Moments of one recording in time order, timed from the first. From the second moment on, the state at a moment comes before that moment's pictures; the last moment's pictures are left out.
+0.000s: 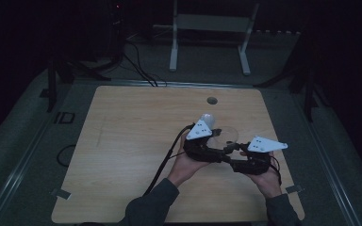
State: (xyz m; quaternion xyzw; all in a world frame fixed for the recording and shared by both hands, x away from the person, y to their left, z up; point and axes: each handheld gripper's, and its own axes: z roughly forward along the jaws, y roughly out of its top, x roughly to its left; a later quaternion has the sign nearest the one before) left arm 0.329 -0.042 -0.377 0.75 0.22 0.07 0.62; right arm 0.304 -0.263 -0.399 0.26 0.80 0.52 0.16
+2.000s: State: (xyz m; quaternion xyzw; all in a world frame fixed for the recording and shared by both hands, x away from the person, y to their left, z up) left arm 0.322 -0.034 -0.399 0.75 0.22 0.12 0.61; right arm 0.292 -0.295 -0.432 0.33 0.77 0.52 0.16
